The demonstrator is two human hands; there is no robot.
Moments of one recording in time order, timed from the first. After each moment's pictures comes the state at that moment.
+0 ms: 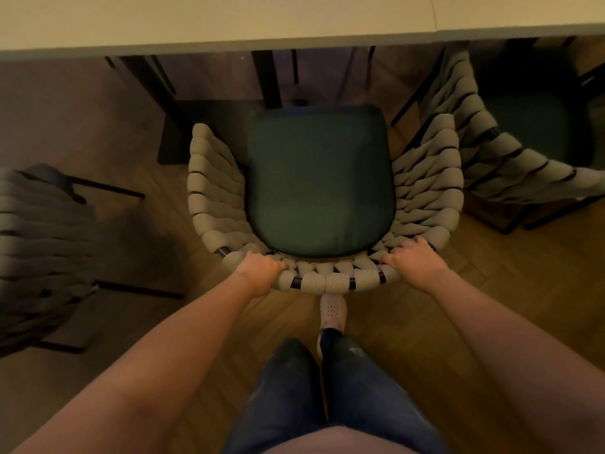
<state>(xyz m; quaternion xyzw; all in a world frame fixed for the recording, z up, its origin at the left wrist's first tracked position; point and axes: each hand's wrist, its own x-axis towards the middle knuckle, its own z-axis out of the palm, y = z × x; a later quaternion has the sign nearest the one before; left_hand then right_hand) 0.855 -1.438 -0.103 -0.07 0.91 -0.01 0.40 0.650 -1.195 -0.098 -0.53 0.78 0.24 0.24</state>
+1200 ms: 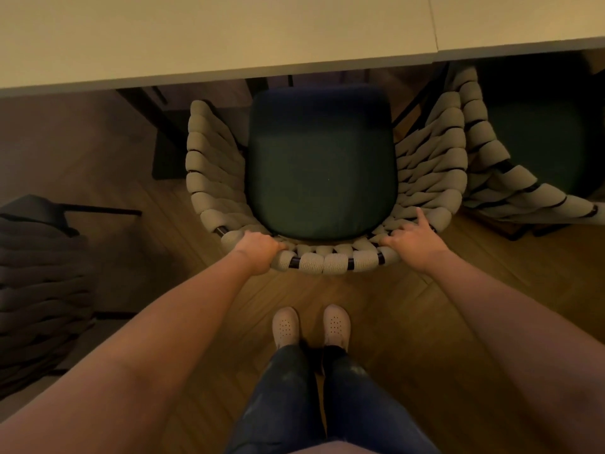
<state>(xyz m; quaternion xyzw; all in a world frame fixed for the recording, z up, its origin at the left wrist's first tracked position) 0.745 -1.514 -0.086 -0.06 0.92 -0.03 0.39 0.558 -1.266 -0.094 -0.53 0.79 0.23 0.23</state>
